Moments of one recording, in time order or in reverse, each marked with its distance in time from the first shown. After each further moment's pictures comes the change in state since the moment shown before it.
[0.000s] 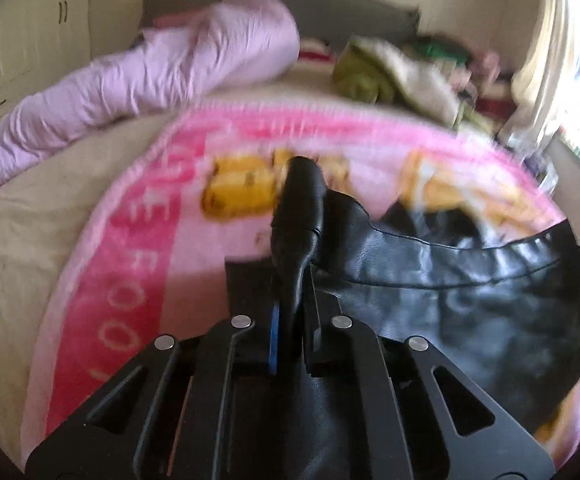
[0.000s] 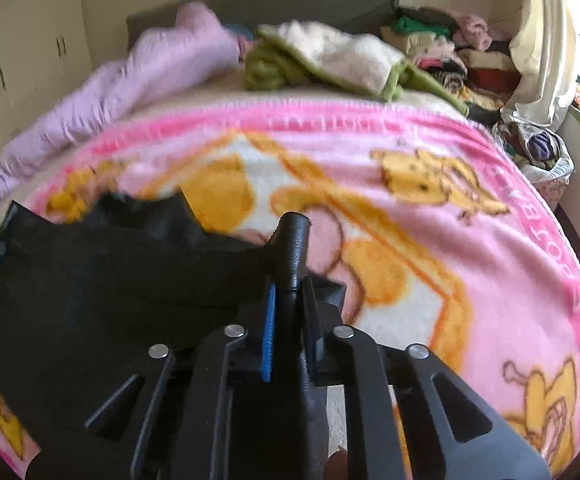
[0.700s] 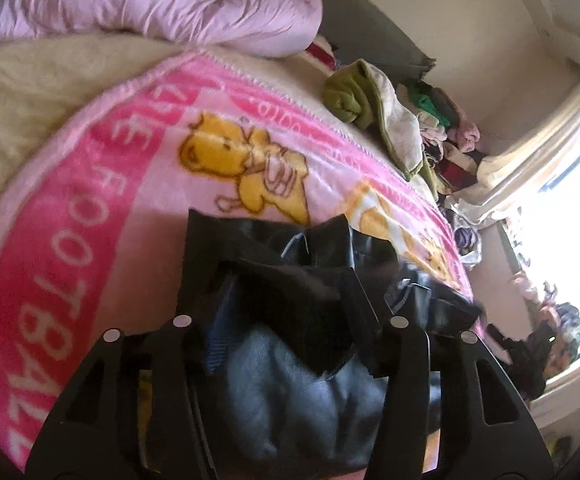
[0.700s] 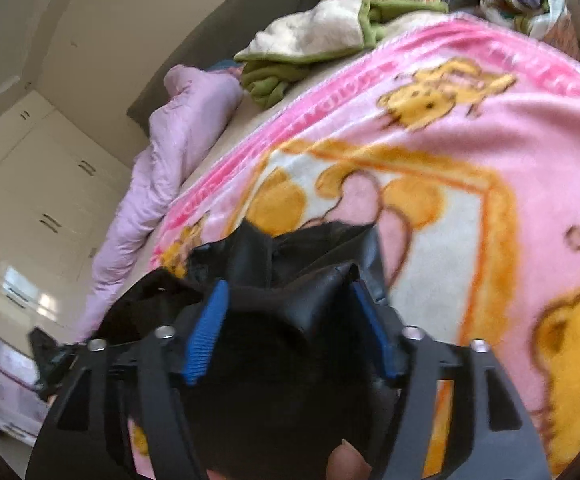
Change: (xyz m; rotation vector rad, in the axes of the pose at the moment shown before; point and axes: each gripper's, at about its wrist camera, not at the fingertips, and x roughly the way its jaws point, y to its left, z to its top) left arm -0.025 0.033 -0.004 -0.363 0.087 -0.254; right arm -0.031 -0.044 -0.018 0.458 0.062 0.299
